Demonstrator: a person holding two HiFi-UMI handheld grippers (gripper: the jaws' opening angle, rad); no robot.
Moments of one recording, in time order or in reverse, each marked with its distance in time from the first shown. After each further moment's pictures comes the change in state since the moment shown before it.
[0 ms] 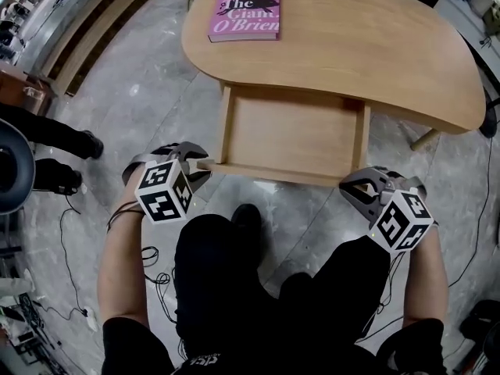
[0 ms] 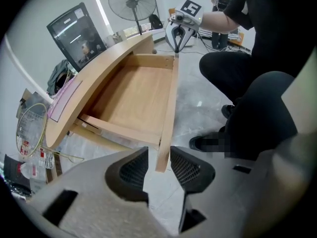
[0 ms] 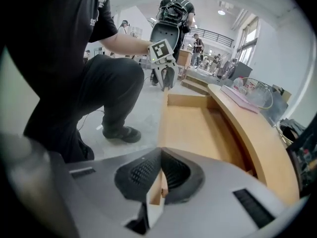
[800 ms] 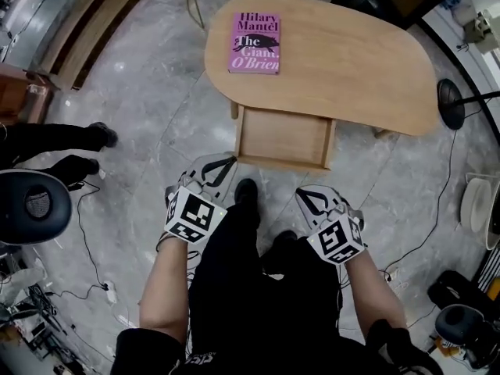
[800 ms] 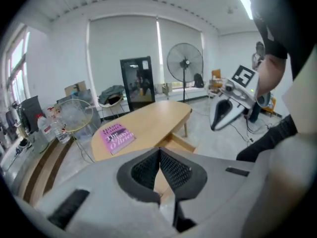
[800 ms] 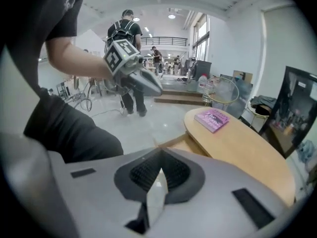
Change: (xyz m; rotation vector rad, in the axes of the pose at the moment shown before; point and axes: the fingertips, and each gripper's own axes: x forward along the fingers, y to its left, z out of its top) left arm -0.255 0.056 0.120 -0.497 -0.539 0.232; right arm -0.128 -0.025 0.204 0.466 -0.102 -0.170
